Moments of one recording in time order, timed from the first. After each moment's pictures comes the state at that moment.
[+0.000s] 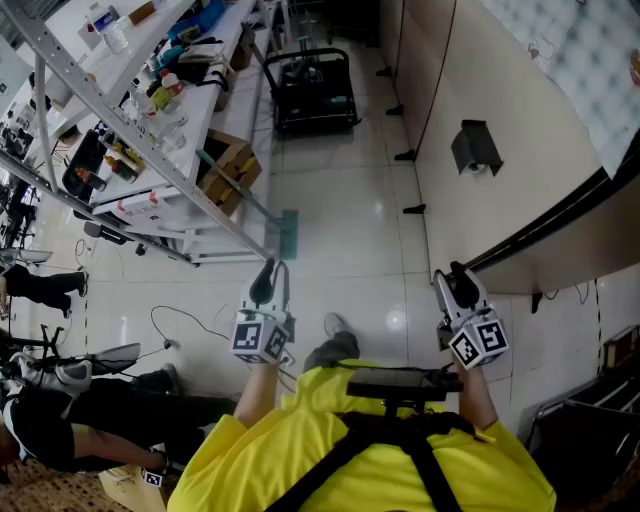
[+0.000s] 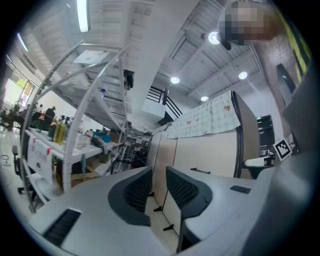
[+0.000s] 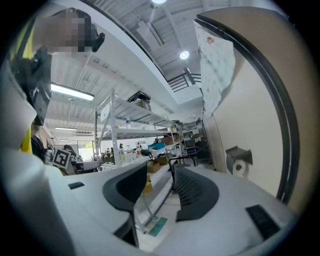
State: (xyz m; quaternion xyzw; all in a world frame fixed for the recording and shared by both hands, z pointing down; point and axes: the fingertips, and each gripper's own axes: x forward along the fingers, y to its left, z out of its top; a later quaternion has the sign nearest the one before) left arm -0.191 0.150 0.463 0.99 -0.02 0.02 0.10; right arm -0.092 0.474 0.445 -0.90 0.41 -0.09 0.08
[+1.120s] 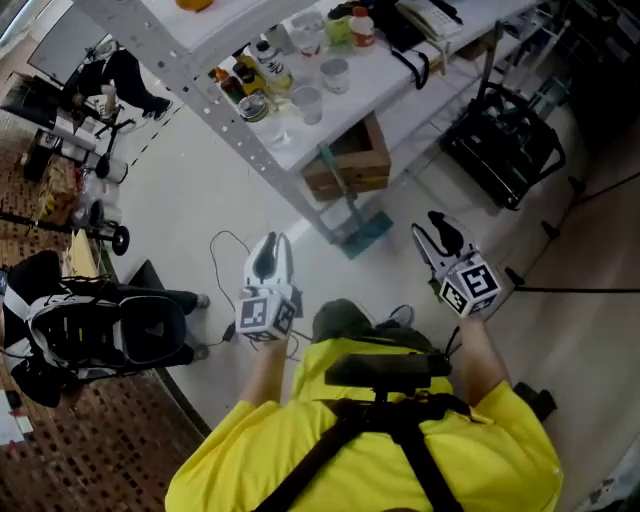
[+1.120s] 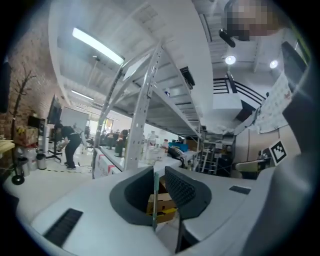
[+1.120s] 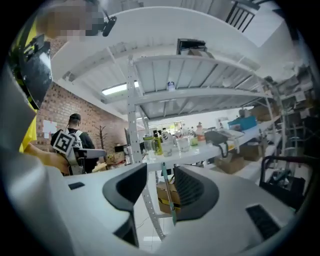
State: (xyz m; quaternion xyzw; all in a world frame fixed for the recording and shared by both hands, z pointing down) left arm -0.052 -0.134 0.475 0.87 -0.48 0.01 0.10; right arm 0.221 -0.065 0.484 -0.57 0.82 -0.11 -0.02
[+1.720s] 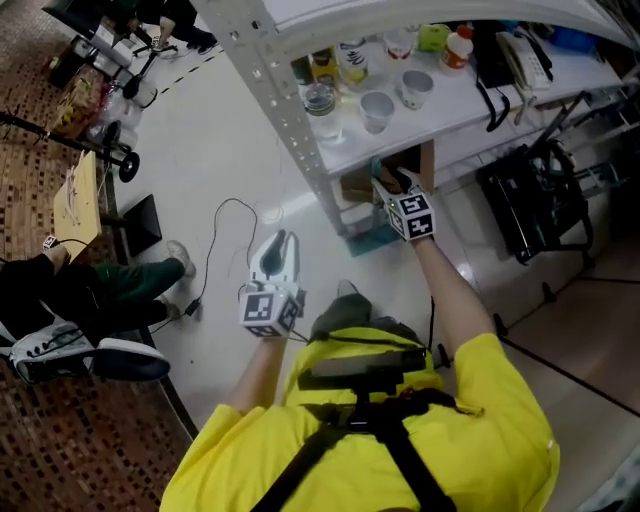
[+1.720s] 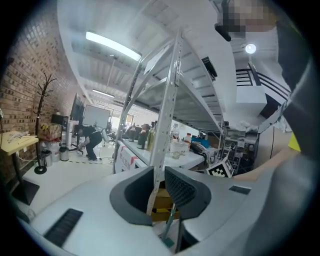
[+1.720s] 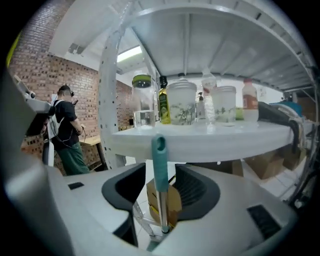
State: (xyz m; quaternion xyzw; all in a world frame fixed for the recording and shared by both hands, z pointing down) left arm -0.102 -0.176 0.513 0.80 -0.58 0.03 0.15; right arm 0.102 -0.340 0.641 -0.46 0.87 -0.12 -0.17
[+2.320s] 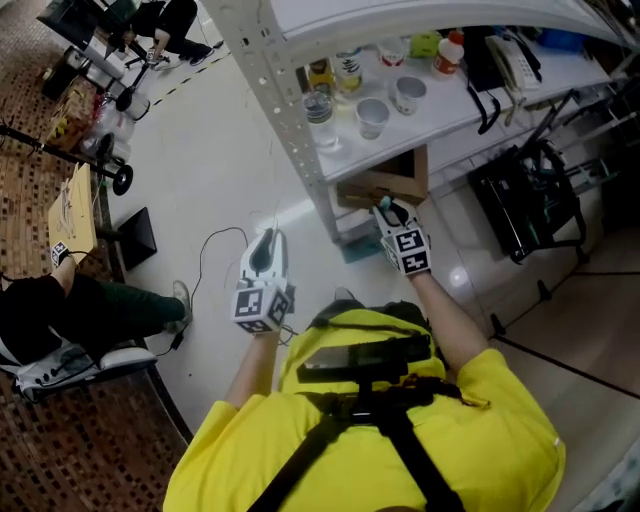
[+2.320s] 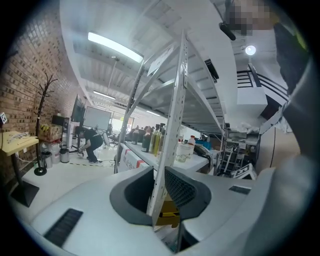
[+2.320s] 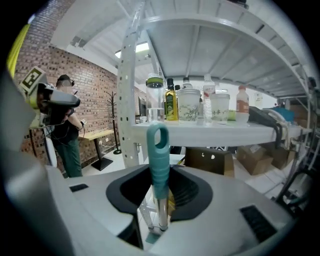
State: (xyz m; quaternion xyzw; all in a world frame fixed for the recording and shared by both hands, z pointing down) left arm -0.133 -0.197 0.513 0.80 -0.59 0.02 0.14; right arm 0.101 -0.275 0.643 -0.48 0.85 -0.11 -0.19
